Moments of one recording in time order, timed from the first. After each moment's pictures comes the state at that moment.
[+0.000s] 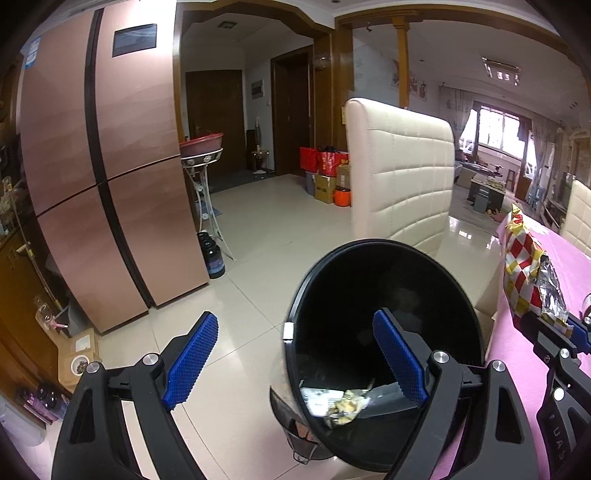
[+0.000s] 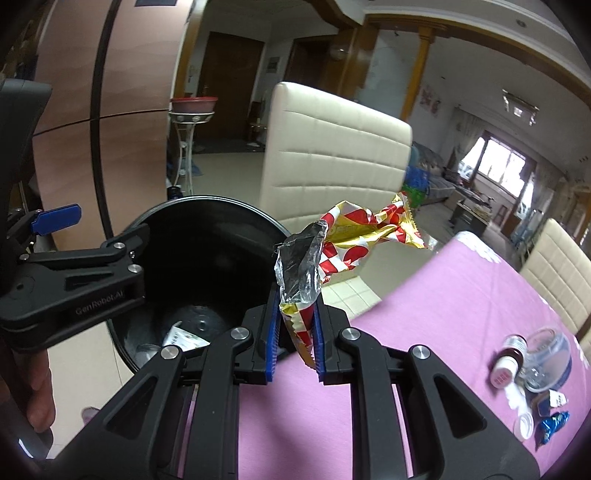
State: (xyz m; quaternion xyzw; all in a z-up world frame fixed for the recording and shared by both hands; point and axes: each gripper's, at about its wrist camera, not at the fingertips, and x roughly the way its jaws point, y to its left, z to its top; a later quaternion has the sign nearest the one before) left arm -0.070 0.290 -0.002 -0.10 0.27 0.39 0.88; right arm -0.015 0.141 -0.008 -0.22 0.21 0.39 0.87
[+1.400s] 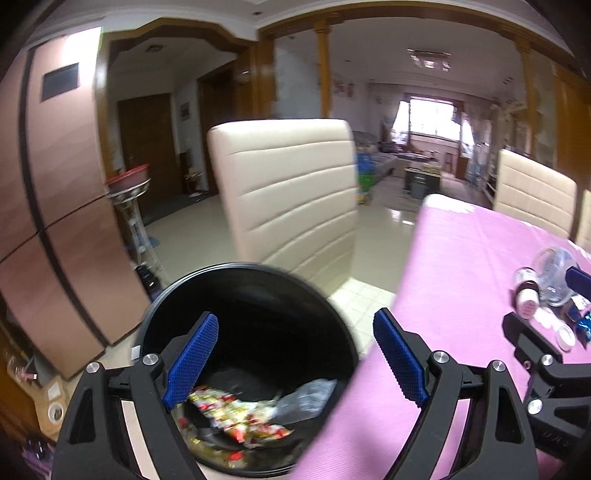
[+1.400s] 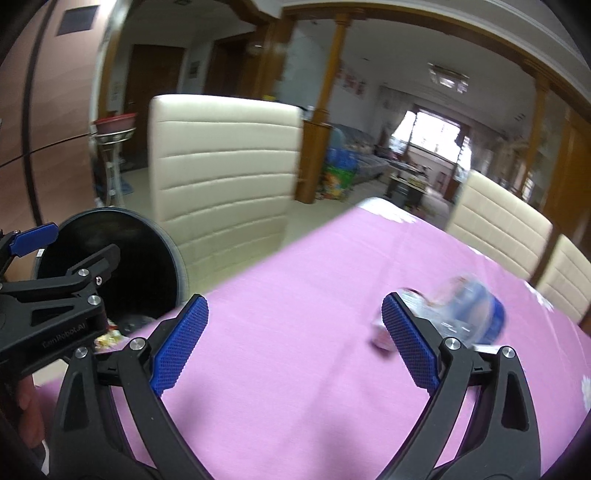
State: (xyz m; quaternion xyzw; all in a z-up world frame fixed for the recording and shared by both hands) left arm -0.001 0.180 0.015 -0.03 0.26 0.26 0.93; right arm 0.051 0.016 0.018 -0.16 0.23 0.23 0.93
